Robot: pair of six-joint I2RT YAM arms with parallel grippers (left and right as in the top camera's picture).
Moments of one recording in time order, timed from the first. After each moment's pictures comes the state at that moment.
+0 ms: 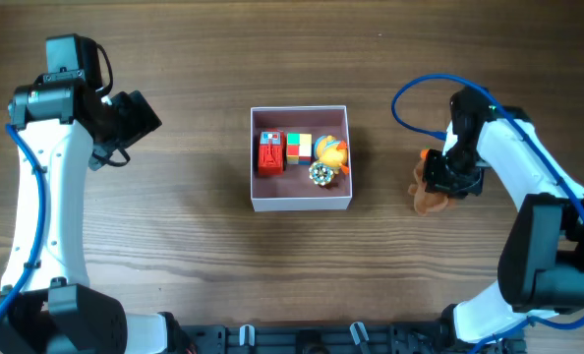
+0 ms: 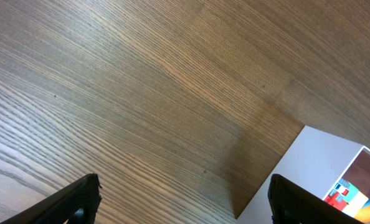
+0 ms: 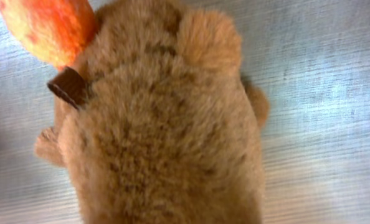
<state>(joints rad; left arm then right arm) 0.13 1.58 1.49 -1.18 0.01 -0.48 -0.05 1.77 1.15 -1.05 -0.03 0.21</state>
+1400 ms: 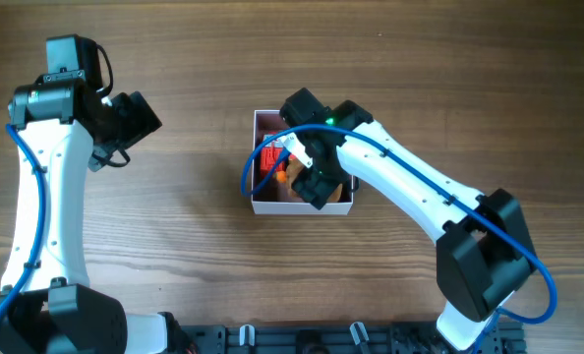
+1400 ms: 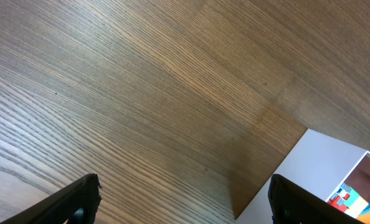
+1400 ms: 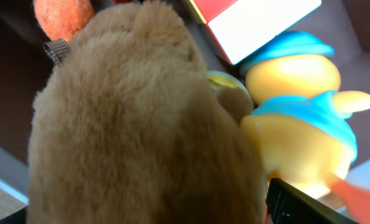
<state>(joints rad) 0.13 1.58 1.49 -1.19 0.01 -0.48 0.66 1.88 1.47 -1.11 0.06 -0.22</state>
